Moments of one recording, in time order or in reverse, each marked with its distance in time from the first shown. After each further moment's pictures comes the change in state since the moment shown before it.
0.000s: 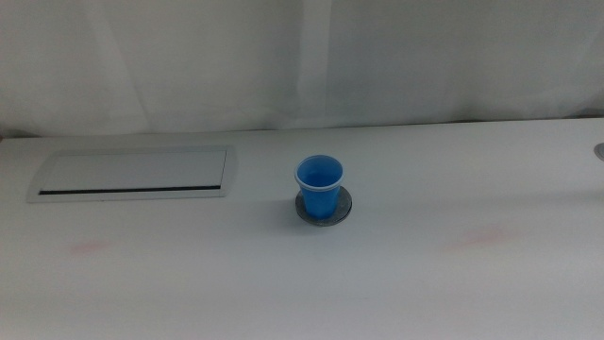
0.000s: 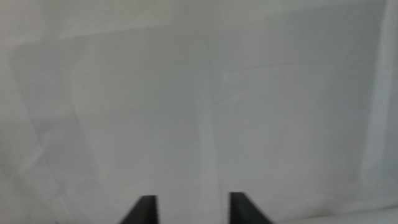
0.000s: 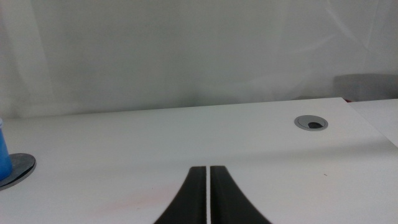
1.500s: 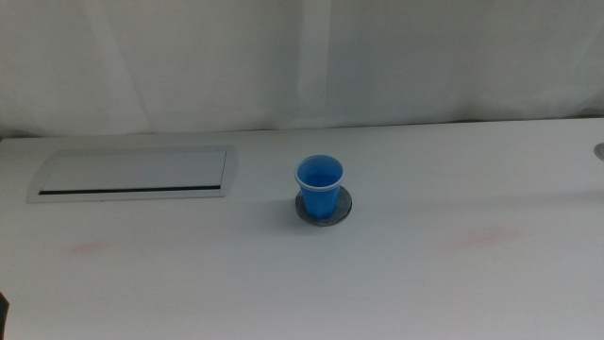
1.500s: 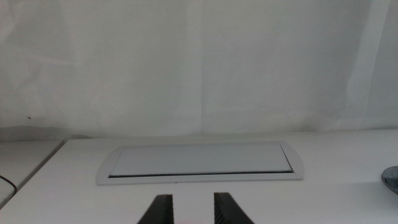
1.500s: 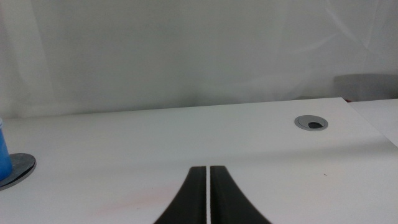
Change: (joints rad) left arm 0.000 -0.345 0.502 0.000 -0.053 -0.113; right arm 0.000 0.000 0.000 0.000 0.000 0.000
